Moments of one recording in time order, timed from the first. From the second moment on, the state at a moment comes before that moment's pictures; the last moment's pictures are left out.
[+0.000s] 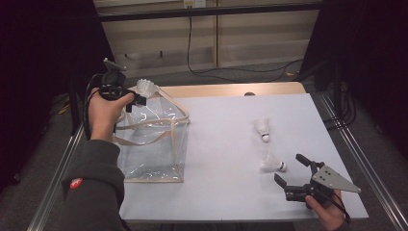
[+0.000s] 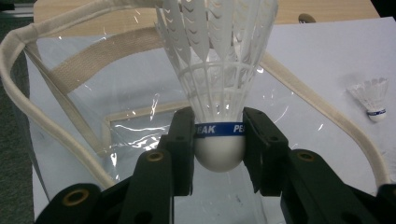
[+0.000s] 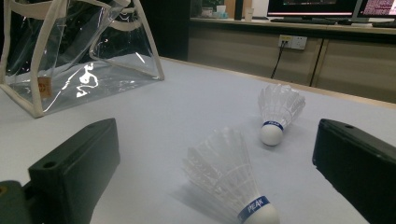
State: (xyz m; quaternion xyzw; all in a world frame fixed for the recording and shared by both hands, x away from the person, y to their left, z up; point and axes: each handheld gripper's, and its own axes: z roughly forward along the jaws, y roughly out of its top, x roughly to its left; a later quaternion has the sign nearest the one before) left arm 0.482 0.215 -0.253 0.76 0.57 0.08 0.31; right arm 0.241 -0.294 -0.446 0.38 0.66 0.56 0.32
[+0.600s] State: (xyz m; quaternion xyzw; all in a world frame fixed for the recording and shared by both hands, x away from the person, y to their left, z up) left arm 0.486 0.220 -0.264 0.75 0.58 0.10 0.32; right arm 0.242 -0.294 -0.446 0.38 0.66 0.56 0.31
